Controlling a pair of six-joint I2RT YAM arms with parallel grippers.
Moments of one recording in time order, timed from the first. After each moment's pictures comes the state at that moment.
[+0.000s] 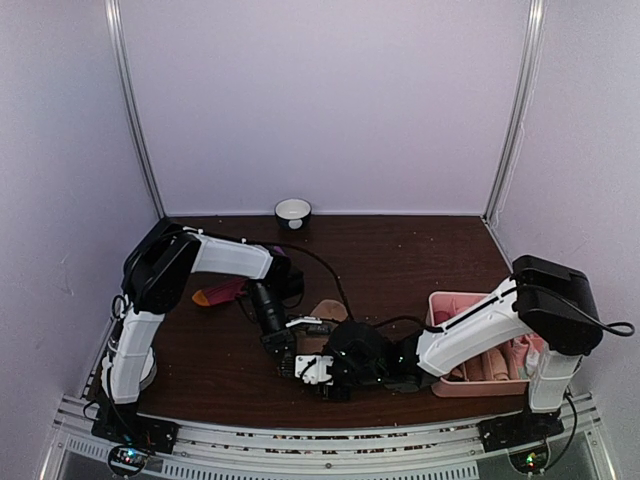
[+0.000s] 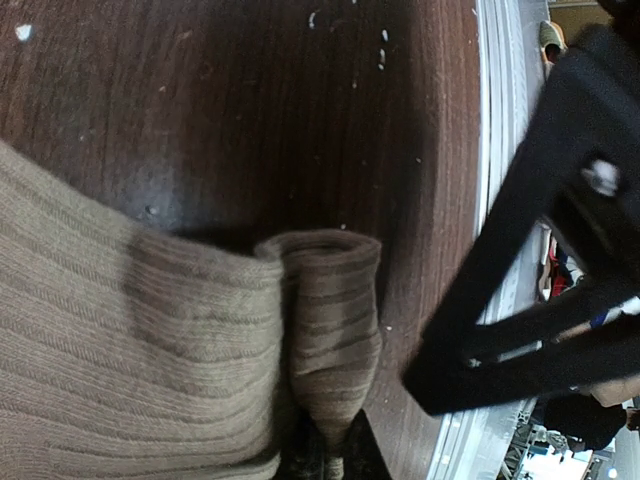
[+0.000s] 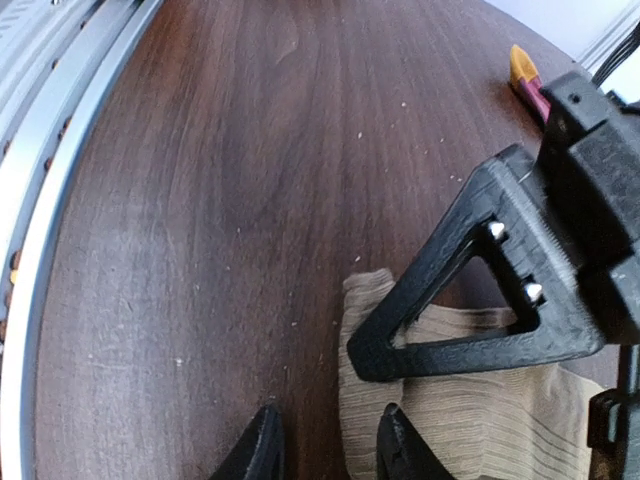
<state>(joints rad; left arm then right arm) -0.76 2.31 1.61 -1.24 0.77 0.75 1.23 1.87 0.87 0.36 -0.04 -0.42</state>
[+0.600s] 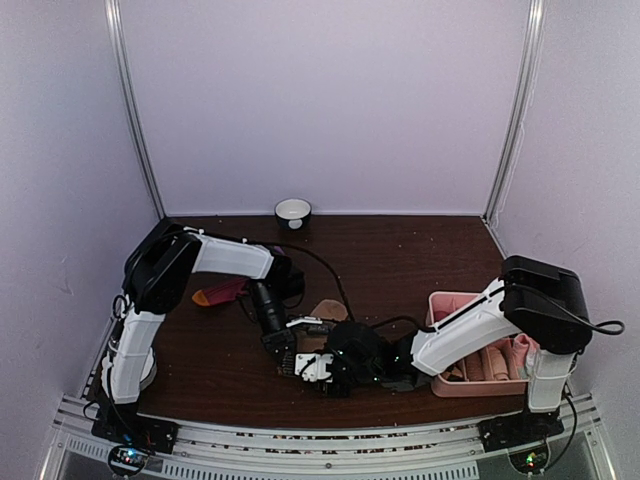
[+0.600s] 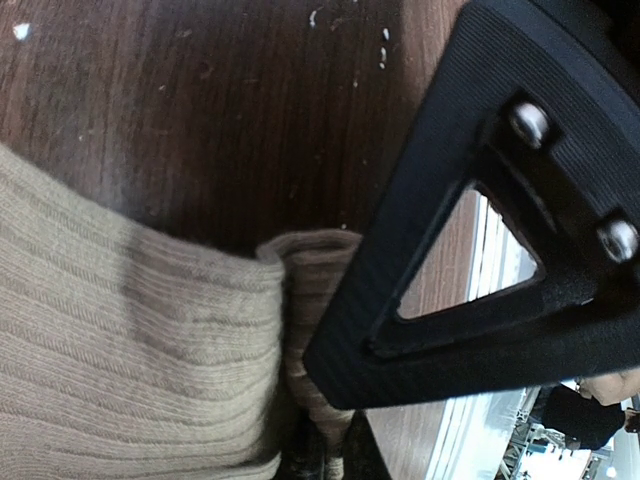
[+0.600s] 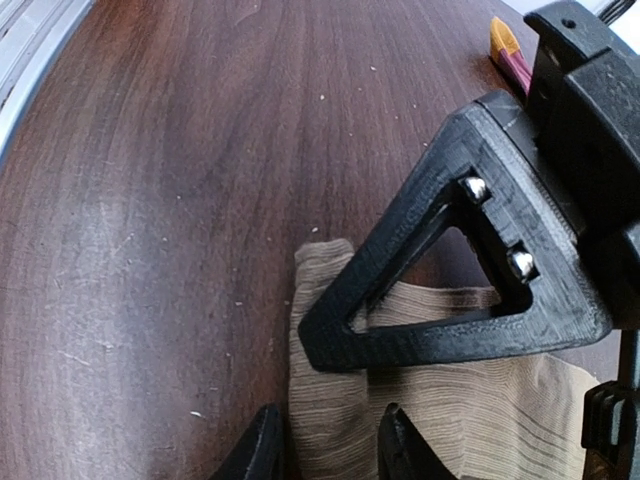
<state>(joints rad) -0.76 2.32 1.63 -1.26 0.76 0.75 1.21 1.92 0.88 0.38 0.03 -0.46</state>
